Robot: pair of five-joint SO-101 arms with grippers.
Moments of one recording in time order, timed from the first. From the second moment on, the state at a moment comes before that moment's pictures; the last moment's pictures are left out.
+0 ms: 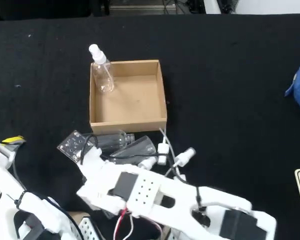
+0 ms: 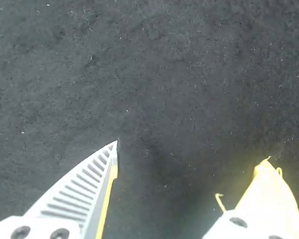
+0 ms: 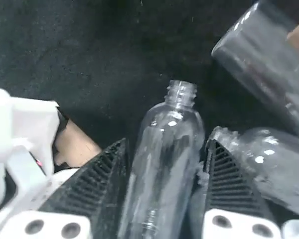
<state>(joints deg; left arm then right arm) -57.2 -39.3 54.9 54.8 2.9 -68.6 -23.6 50.1 45.4 -21.7</state>
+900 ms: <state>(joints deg) -57.2 -39.3 54.9 54.8 3.1 -69.4 -4.8 41.9 45.2 -21.1</state>
